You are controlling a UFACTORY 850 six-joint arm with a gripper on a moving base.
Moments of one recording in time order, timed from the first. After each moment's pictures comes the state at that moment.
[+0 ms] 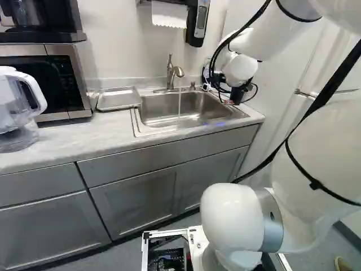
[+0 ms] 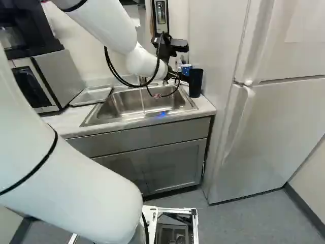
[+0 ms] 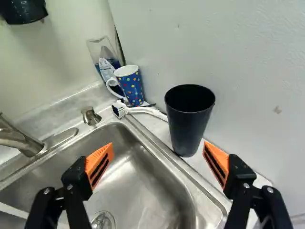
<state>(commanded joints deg) -12.4 10.0 -41.5 40.5 18.6 -25.3</state>
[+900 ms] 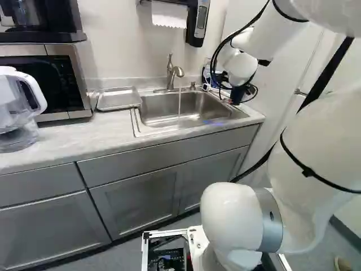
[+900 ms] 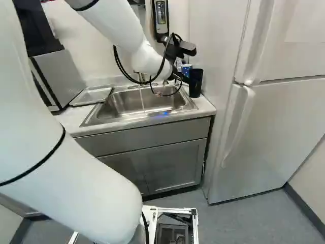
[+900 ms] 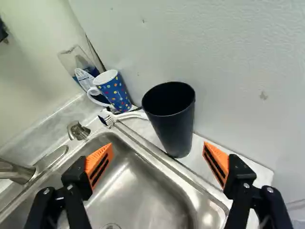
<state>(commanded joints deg) -14.5 6.2 -45.0 48.2 18.6 -25.3</state>
